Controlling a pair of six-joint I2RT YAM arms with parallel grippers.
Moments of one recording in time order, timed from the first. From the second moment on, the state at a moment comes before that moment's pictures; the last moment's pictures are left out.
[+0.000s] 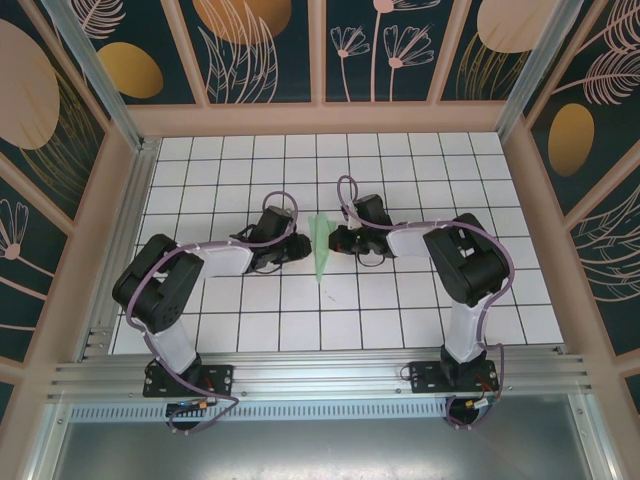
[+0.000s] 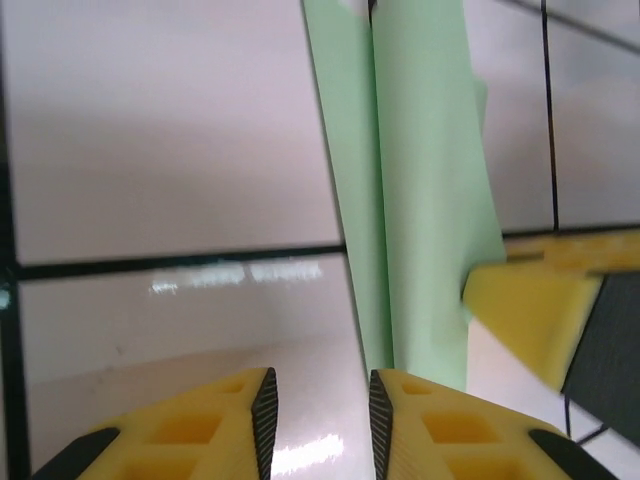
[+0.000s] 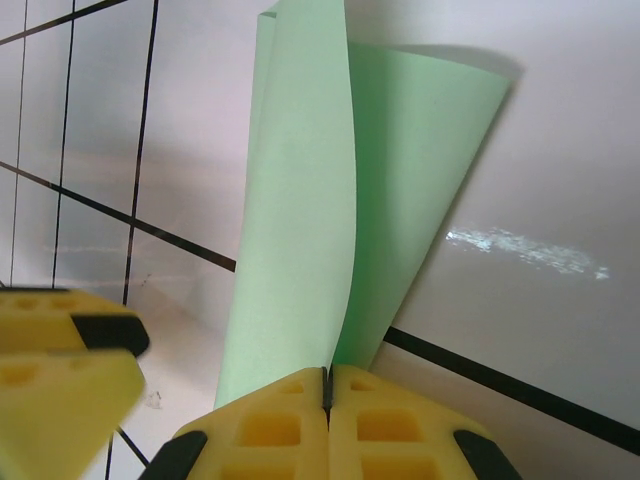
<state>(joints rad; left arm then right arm) -0.59 1.75 0.86 0.06 0.15 -0.76 0.54 1.90 0.94 0.12 -0.46 0.57</state>
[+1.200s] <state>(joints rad) -0.58 1.98 1.11 -0.02 0.11 -0.70 0.54 1.94 1.03 0.07 -0.46 0.53</state>
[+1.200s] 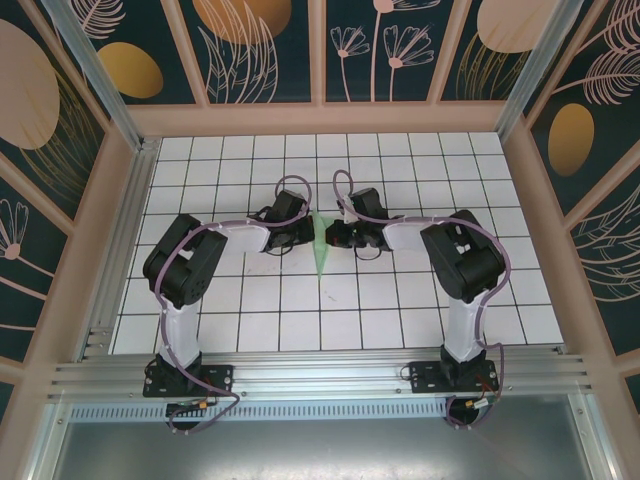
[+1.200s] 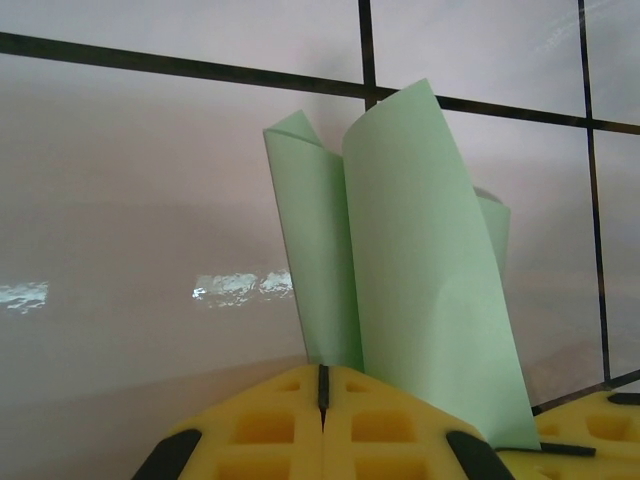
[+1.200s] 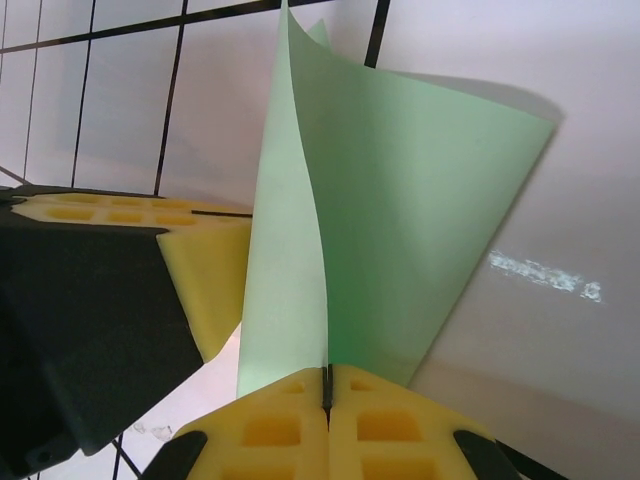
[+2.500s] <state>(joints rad) -0.58 1.80 1.00 0.03 0.17 -0.73 0.53 1.98 1.08 0.01 -0.44 0.50</state>
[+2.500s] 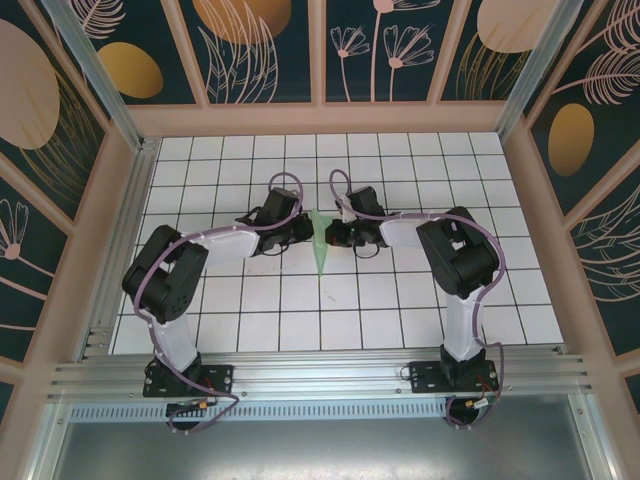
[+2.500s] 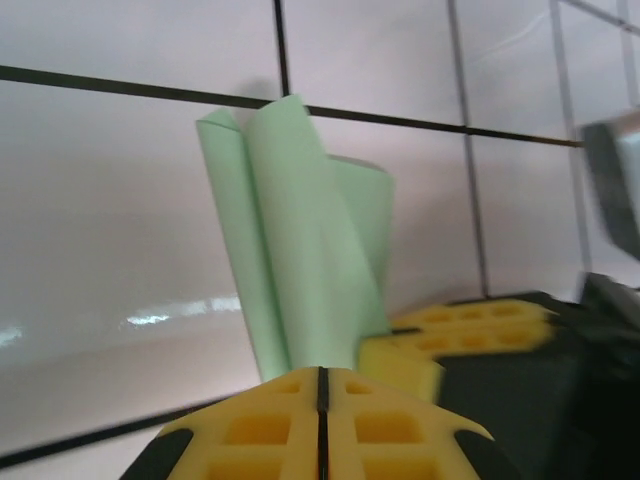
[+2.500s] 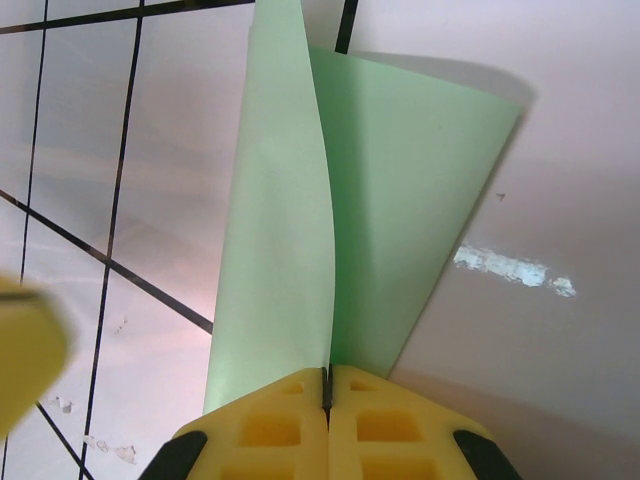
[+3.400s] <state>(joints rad) -0.62 1.79 0.73 0.33 0.45 -0.87 0.53 2.02 1.13 -0.02 -0.43 0.50</state>
